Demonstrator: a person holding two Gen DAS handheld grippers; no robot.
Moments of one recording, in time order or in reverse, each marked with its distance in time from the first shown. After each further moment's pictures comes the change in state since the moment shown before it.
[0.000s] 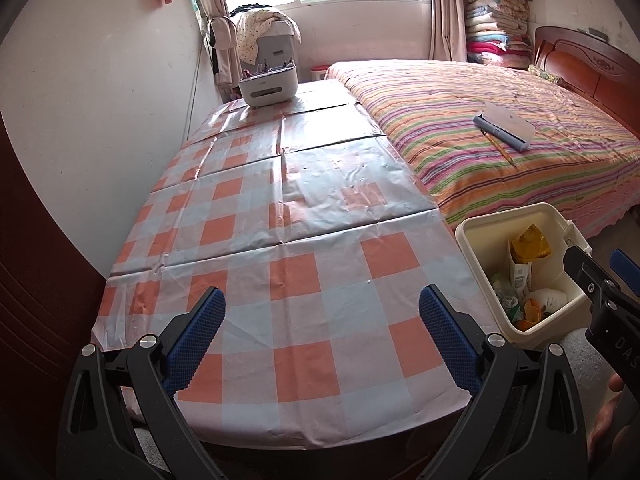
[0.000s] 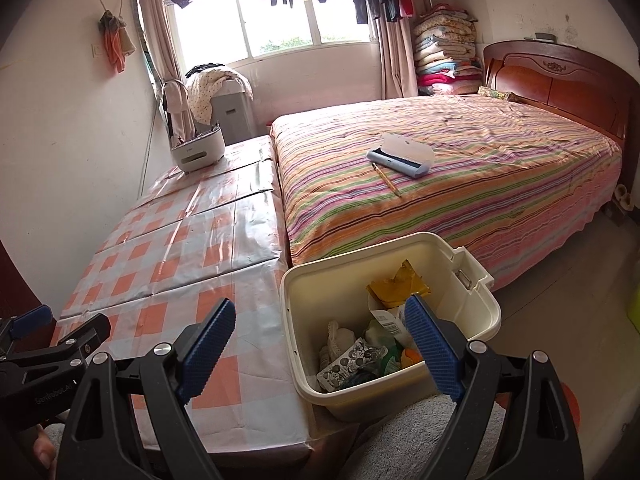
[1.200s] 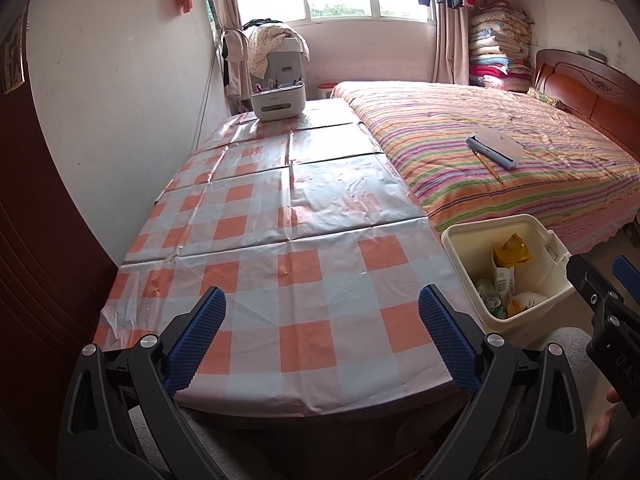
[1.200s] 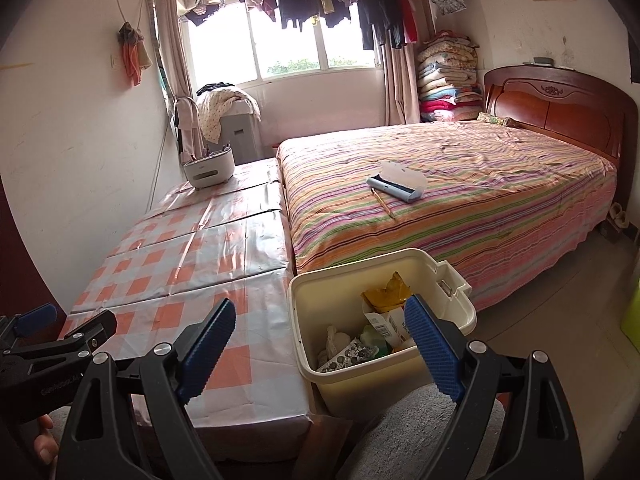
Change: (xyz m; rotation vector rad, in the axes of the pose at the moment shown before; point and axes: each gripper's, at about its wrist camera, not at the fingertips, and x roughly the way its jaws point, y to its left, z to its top) left arm -0.051 0.008 -0.024 -0.053 -0.077 -0.006; right arm -0.059 0.004 -0.015 -0.046 -0.096 0.008
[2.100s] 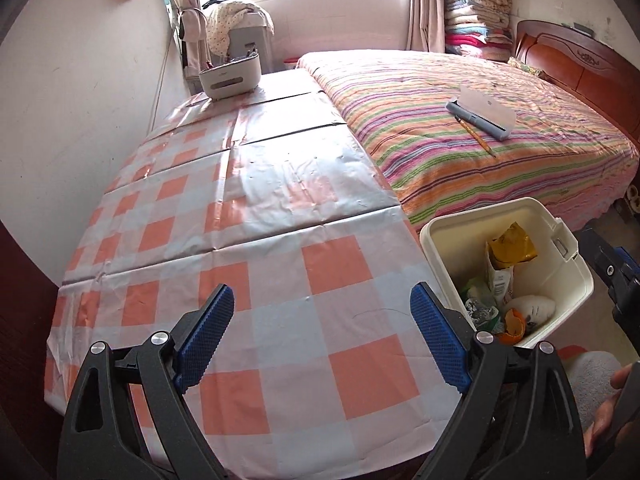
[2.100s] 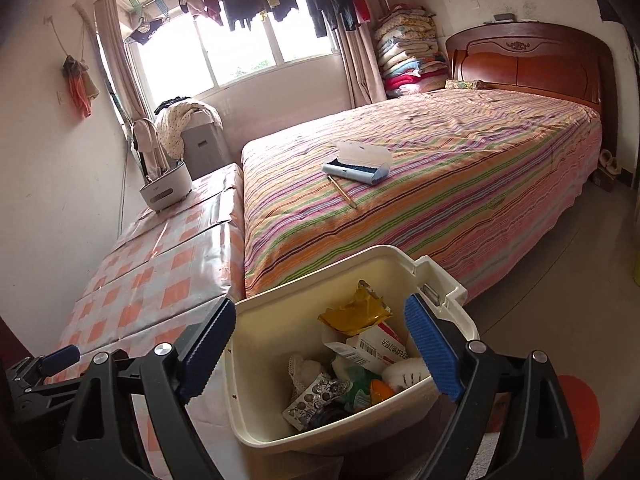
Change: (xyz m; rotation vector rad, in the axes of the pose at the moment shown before) left arm 0.092 -0.047 0.022 0.053 0.096 -0.074; right arm 0.071 -0.052 0.006 0.130 0.027 -0.026
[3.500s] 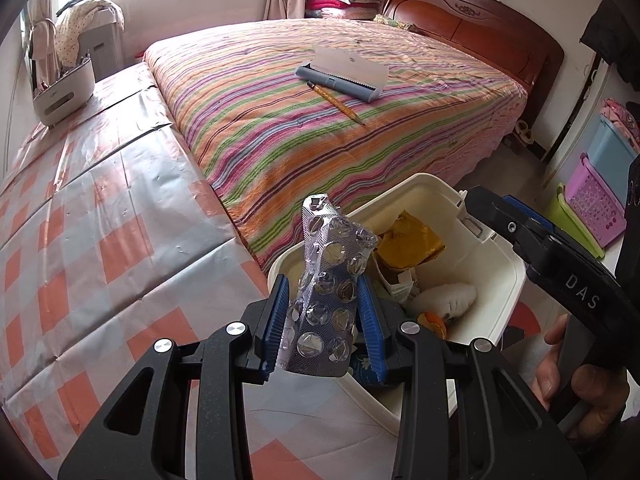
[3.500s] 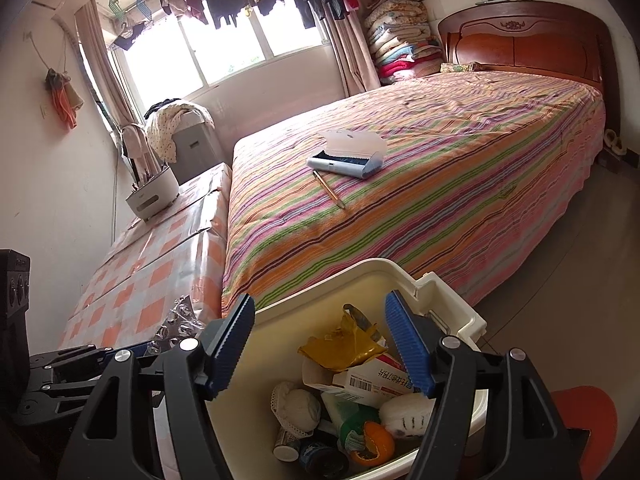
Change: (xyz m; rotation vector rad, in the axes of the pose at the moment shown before) left arm 0.082 -0.079 0.047 0.269 0.106 -0.490; right arm 0.071 -0.046 0.023 0.109 0.000 0.000
